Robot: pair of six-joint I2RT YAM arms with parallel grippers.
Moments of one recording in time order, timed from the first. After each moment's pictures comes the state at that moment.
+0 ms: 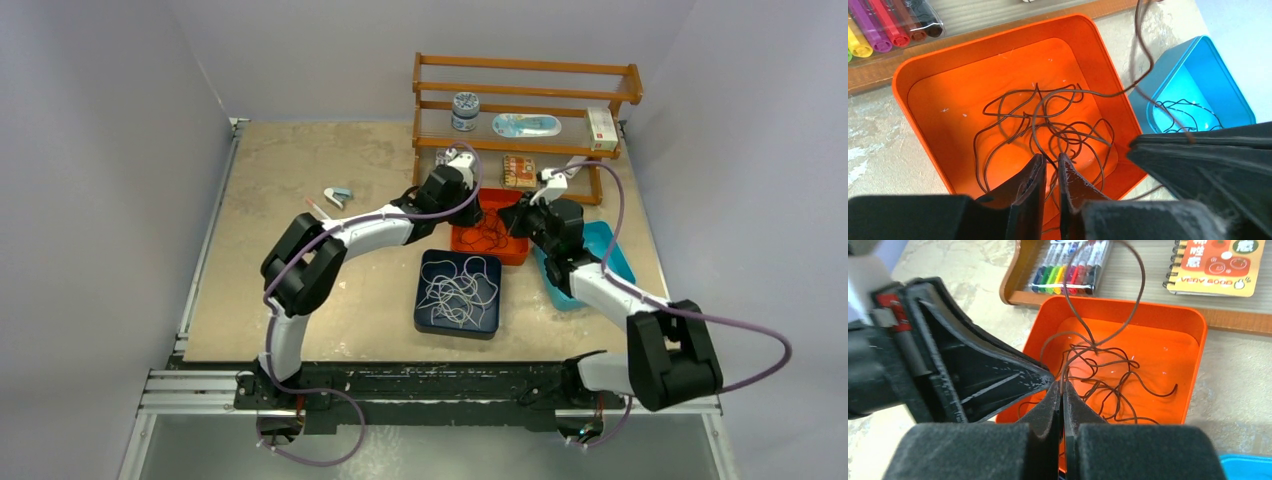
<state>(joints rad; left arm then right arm) -0.77 2.03 1.45 0.08 0.08 -0.50 0.26 1.27 0.57 0.43 -0.15 0.39</state>
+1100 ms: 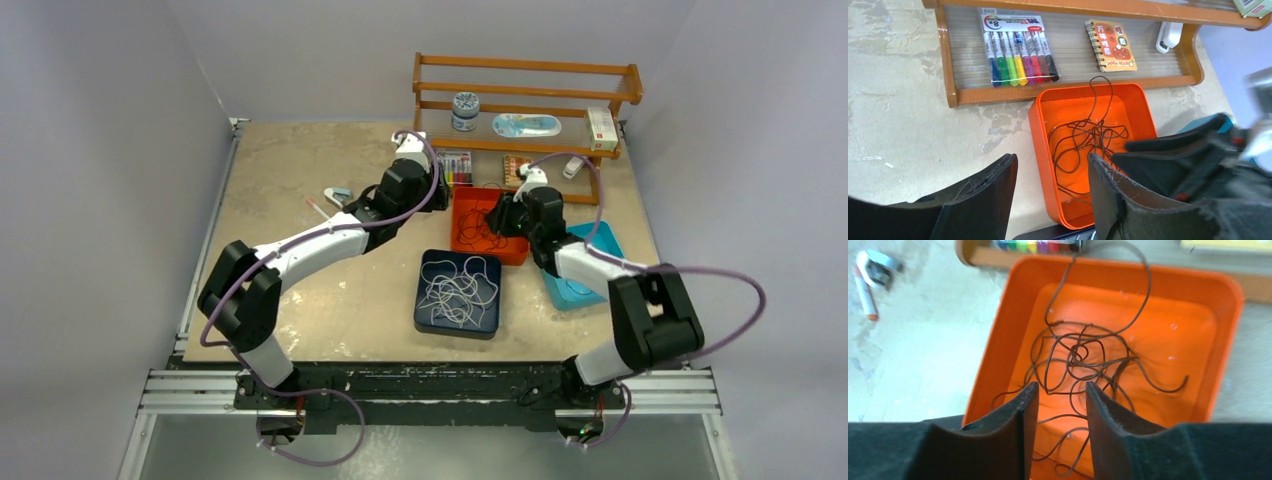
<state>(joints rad) -0.72 1.67 1.23 0.07 -0.24 -0.50 0.29 1.55 0.70 0.34 -0.14 0.35</state>
